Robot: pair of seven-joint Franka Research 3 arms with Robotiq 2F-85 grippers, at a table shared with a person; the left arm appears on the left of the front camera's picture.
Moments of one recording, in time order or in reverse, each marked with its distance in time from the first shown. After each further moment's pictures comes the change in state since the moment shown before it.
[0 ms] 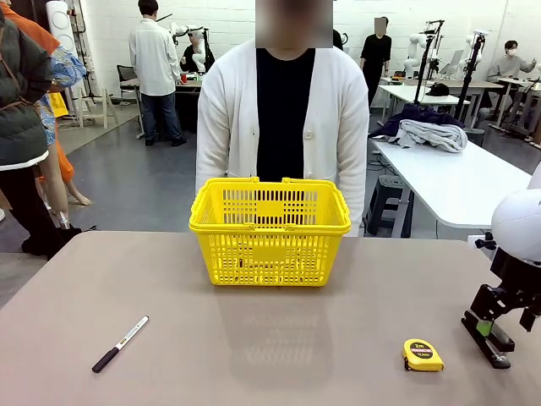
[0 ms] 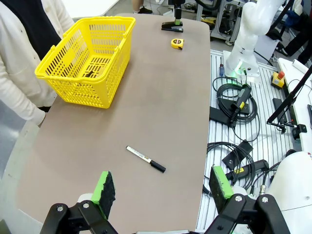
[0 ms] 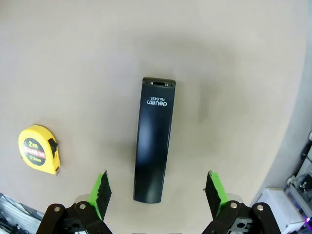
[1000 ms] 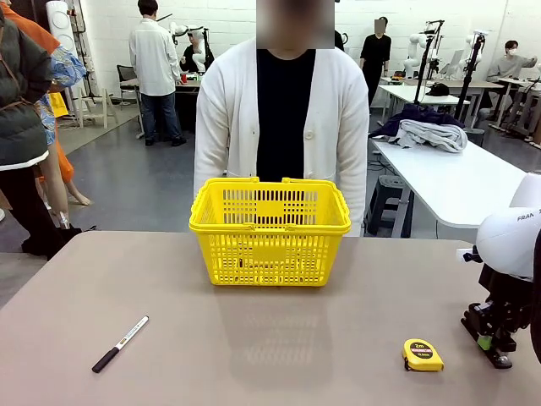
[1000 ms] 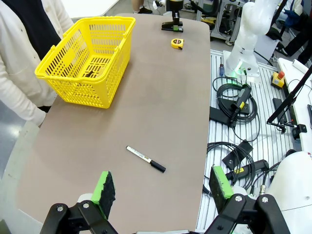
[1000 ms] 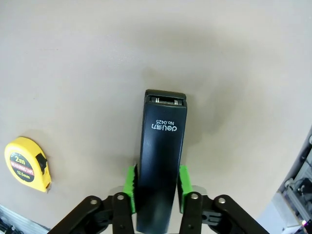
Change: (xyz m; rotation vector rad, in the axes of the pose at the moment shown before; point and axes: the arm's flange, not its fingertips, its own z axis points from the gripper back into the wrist) left arm 0.000 0.000 0.000 0.000 0.000 0.000; right arm 0.010 0.004 -0.032 0.000 0.024 0.030
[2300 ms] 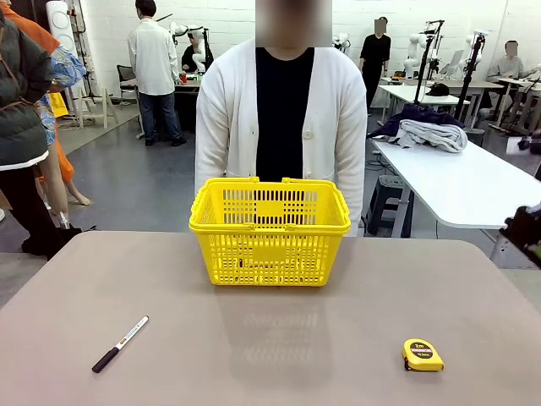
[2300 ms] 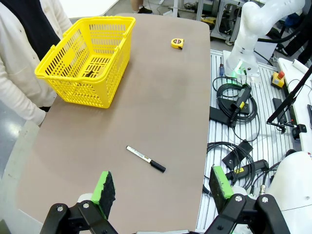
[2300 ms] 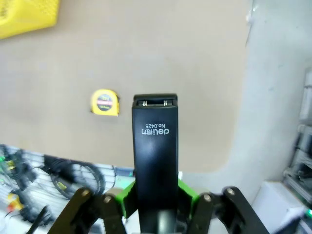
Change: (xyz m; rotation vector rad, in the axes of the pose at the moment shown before) left arm 0.000 0.000 0.000 -0.001 0.001 0.001; right arm -0.081 0.046 0.251 -0.024 -0.144 -0.092
